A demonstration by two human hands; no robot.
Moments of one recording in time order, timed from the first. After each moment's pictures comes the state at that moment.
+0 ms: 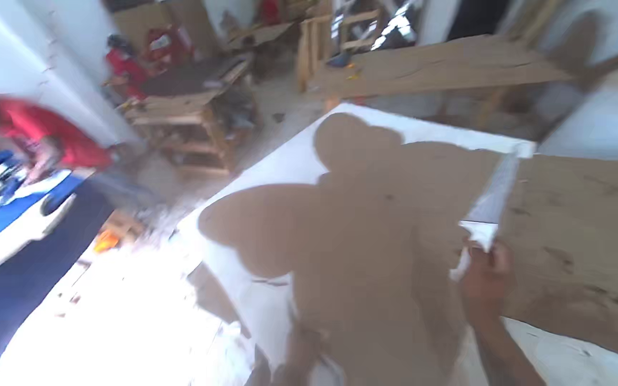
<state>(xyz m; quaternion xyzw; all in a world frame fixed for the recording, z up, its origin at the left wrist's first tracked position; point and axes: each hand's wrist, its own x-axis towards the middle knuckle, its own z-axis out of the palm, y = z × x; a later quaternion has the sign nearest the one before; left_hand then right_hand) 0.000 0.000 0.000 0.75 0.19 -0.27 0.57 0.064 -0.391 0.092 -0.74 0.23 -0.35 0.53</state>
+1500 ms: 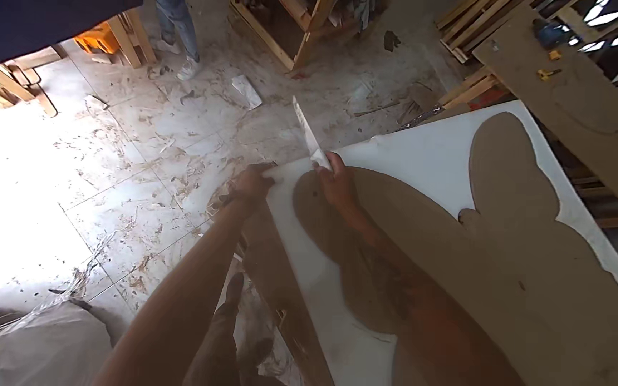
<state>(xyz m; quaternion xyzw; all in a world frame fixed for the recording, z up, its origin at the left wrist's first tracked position) 0.341 0.392 0.001 0.83 0.20 -0.11 0.50 0.429 0.157 0.025 -0.93 -0.18 0.05 0.33</state>
